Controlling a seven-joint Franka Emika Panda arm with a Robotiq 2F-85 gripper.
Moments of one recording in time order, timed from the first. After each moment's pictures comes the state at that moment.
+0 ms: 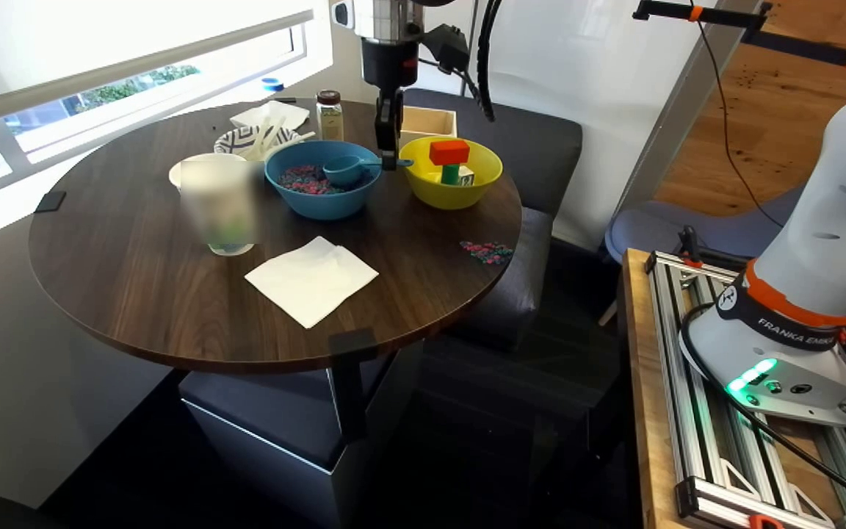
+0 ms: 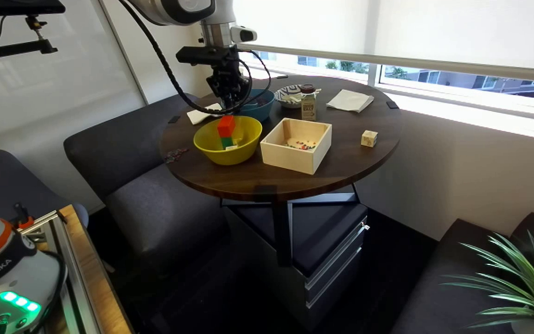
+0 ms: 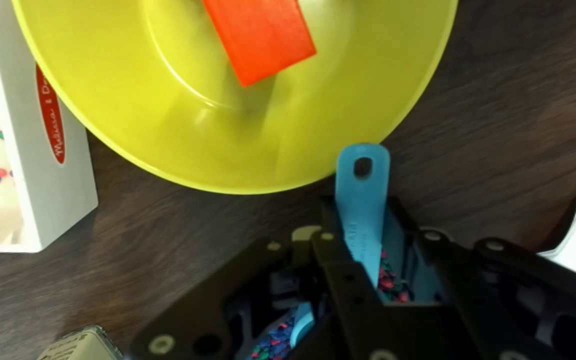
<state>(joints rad) -0.03 0.20 0.02 -1.99 -0.02 2.17 -0.32</state>
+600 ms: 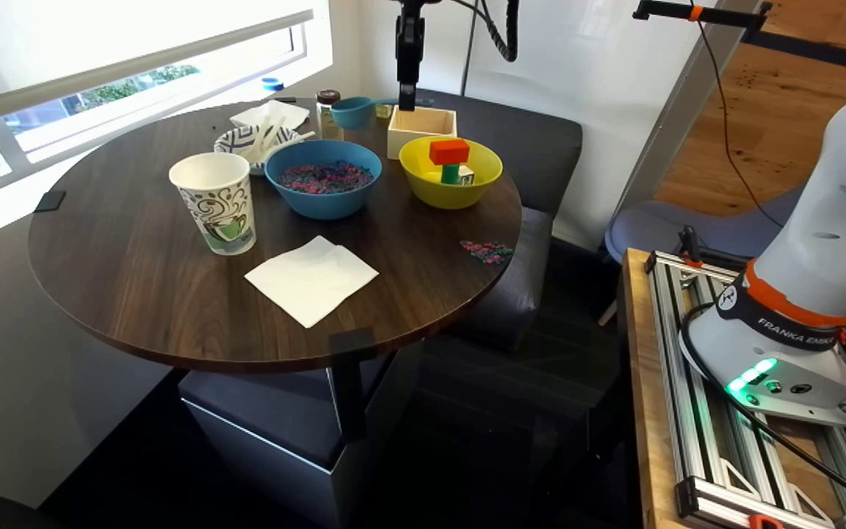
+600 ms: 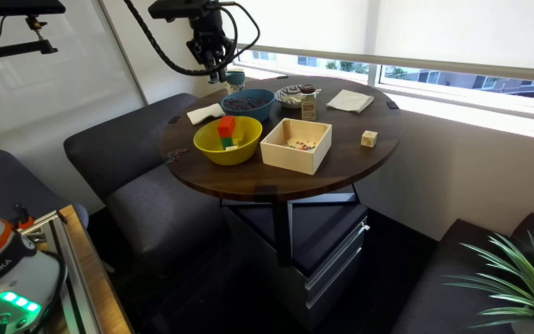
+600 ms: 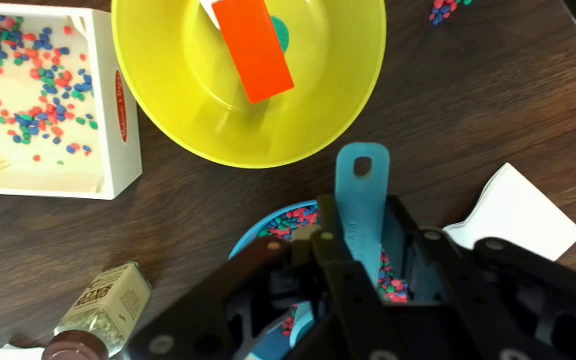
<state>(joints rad) -0.03 0.02 0.01 -1.98 -0.01 2.00 -0.38</state>
